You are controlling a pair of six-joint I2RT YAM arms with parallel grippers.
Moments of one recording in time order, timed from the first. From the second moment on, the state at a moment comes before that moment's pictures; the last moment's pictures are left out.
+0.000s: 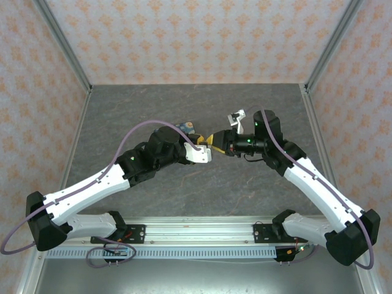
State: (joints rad) left arm -0.87 1.17 1.07 -0.30 -0.11 0.95; right arm 0.53 1.08 1.00 -0.33 -0.77 0.99
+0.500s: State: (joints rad) left arm -0.87 1.17 1.07 -0.30 -0.14 0.92; right arm 0.54 1.09 1.00 -0.34 -0.74 0.96
